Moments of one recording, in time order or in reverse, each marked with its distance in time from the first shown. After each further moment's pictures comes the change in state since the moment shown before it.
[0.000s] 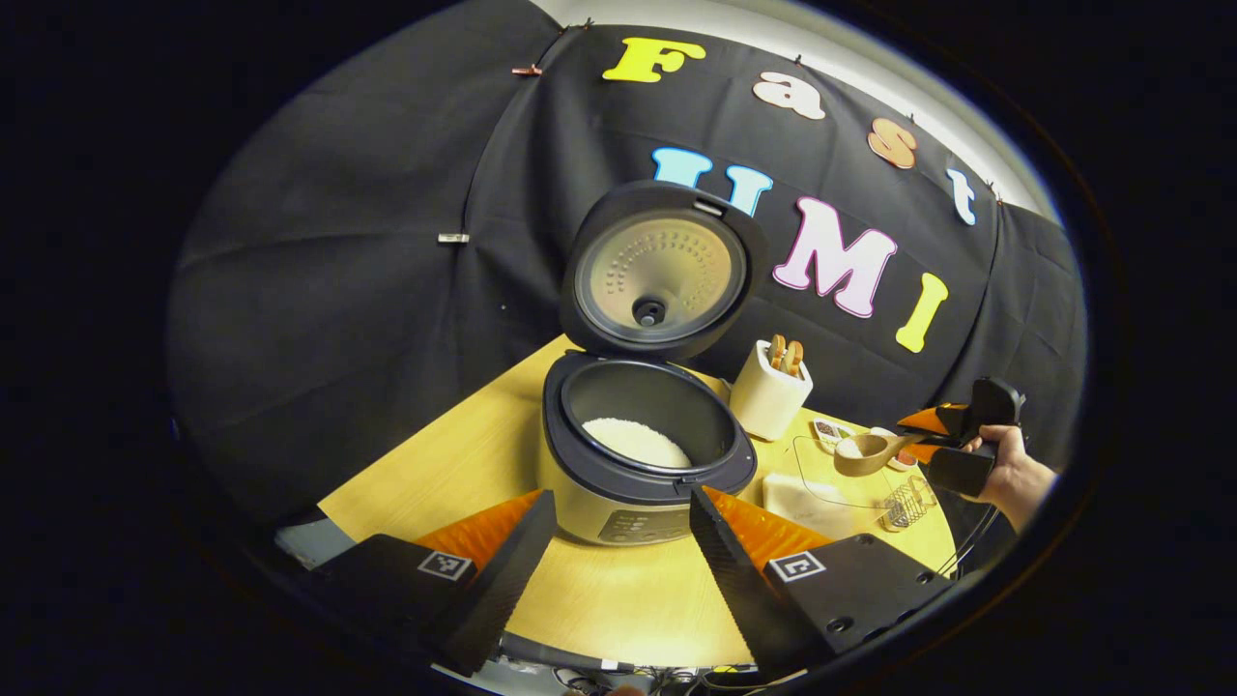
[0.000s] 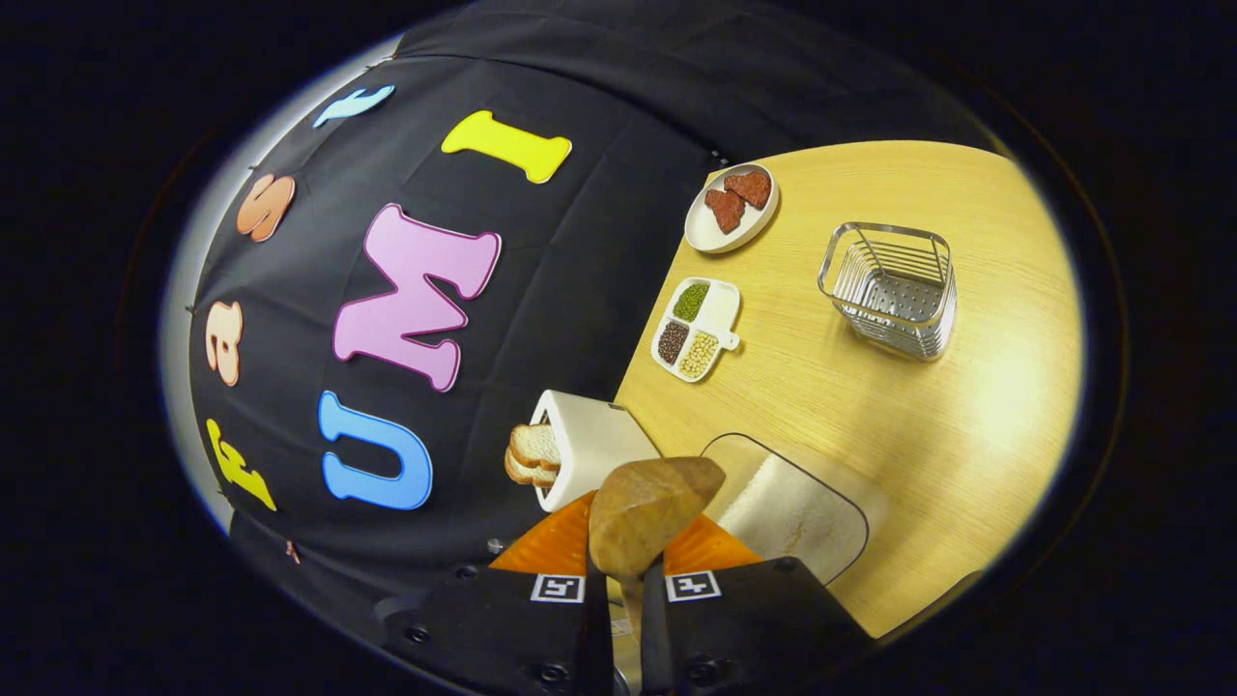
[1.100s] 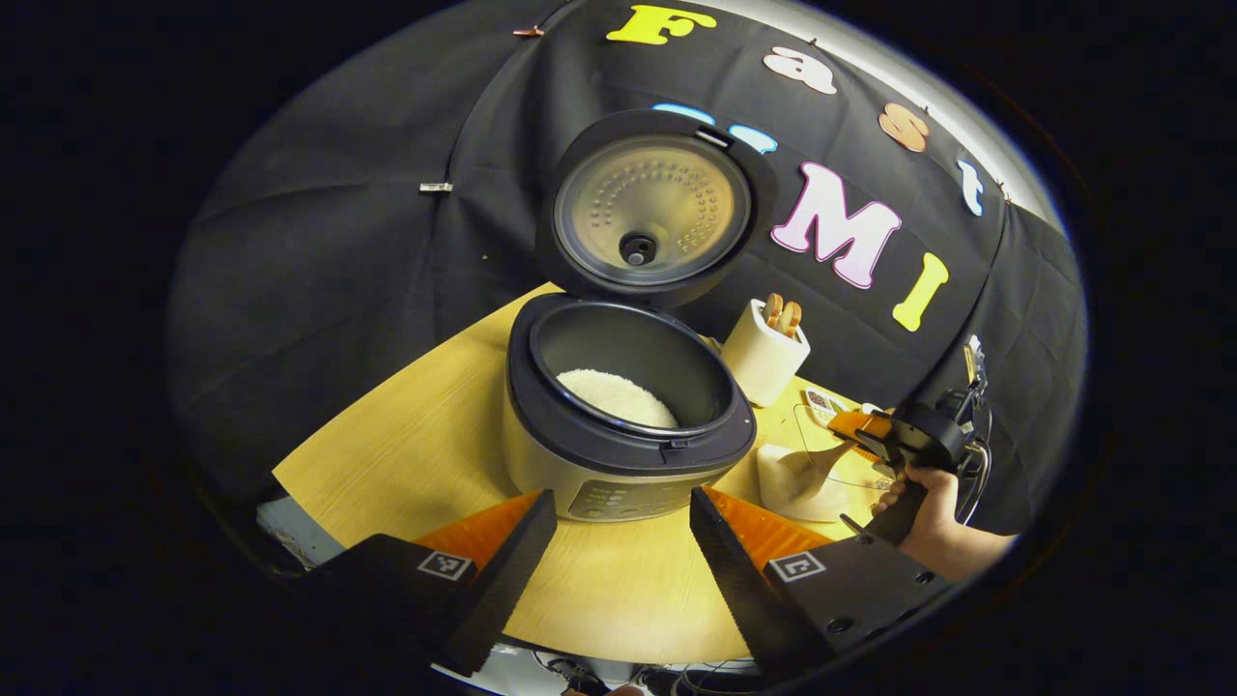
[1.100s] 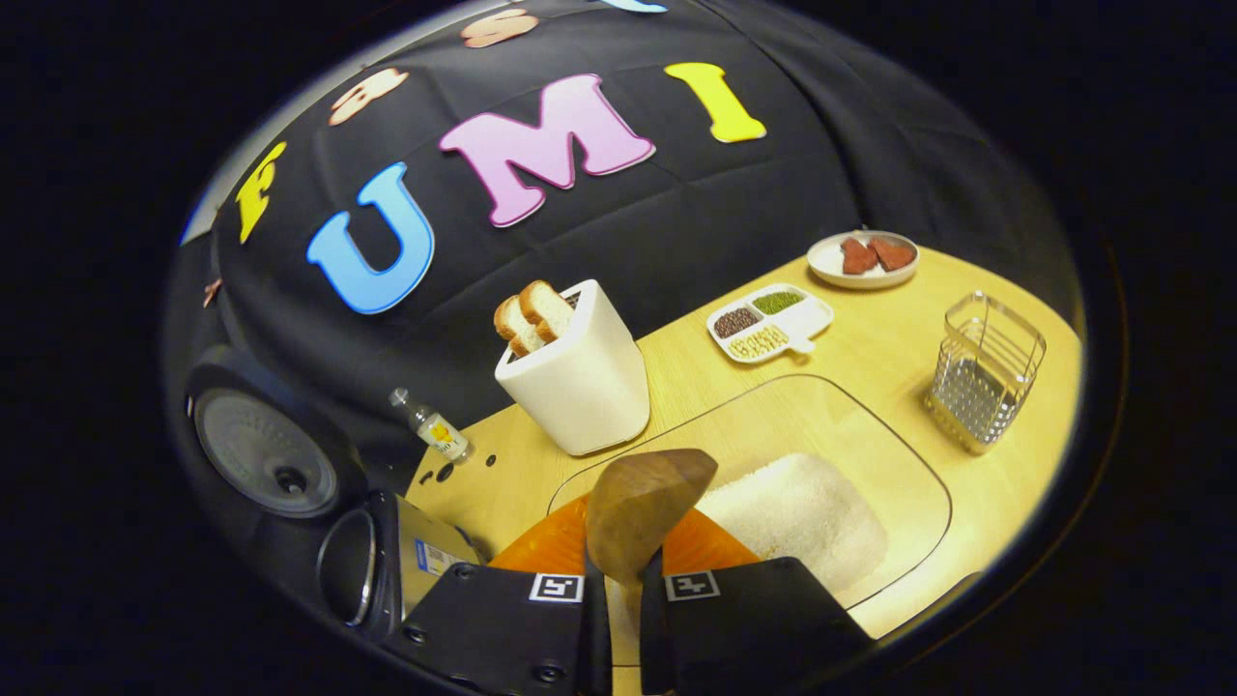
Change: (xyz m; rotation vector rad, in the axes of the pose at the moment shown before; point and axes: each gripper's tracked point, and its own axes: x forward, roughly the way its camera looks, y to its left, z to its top) left arm 0.037 -0.018 -0.042 -0.031 0.144 -0.054; right arm 0.042 -0.051 -0.101 -0.646 0.046 0.009
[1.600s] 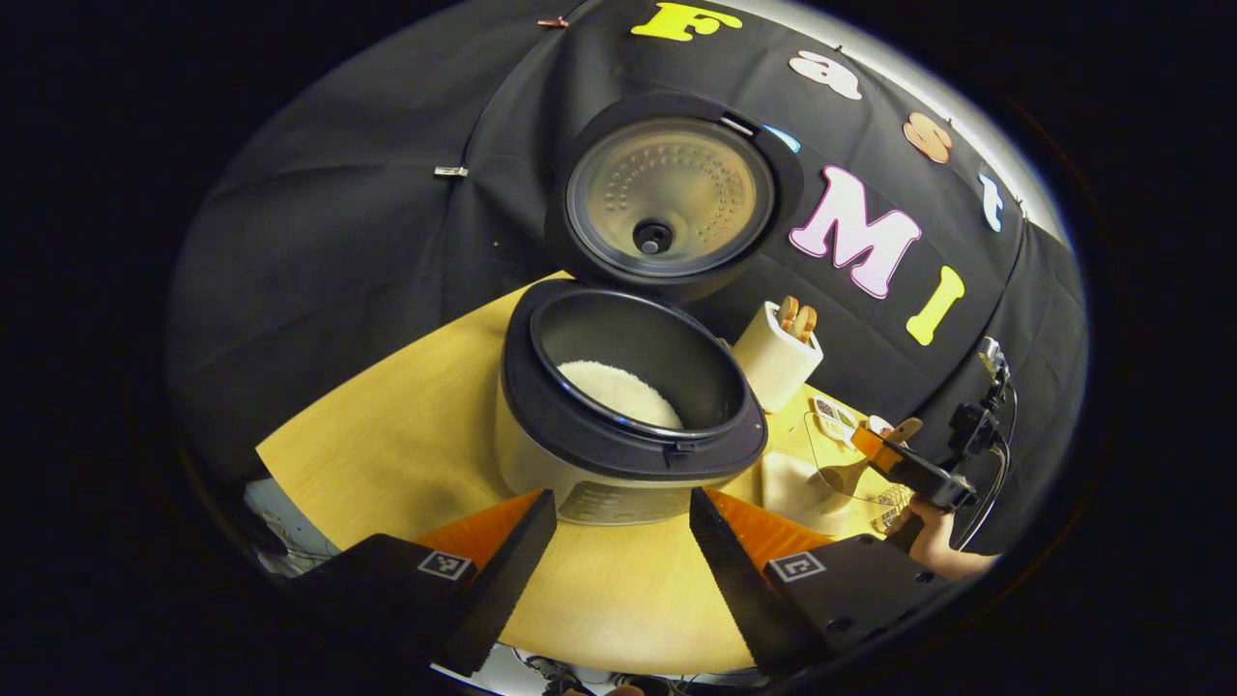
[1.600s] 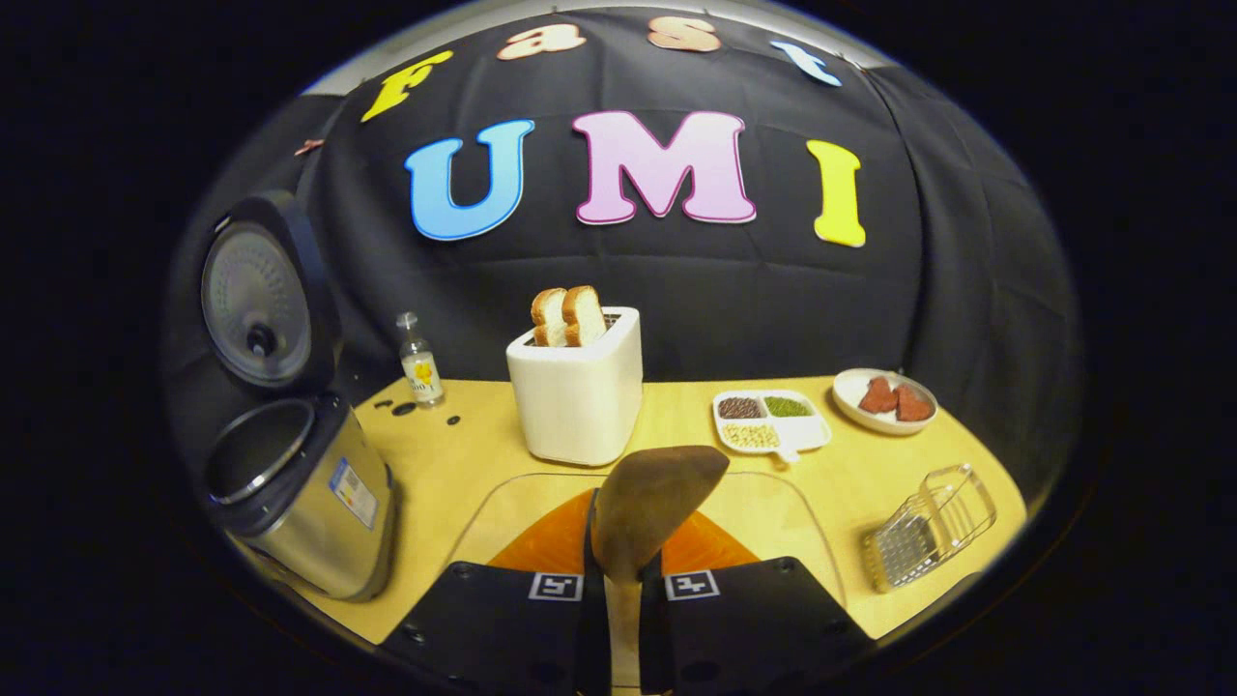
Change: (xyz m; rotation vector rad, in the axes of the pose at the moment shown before) left arm 0.020 0.008 -0.007 -0.059 0.012 0.027; right arm -0.002 -0.005 0.017 -0.489 -0.127 0.061
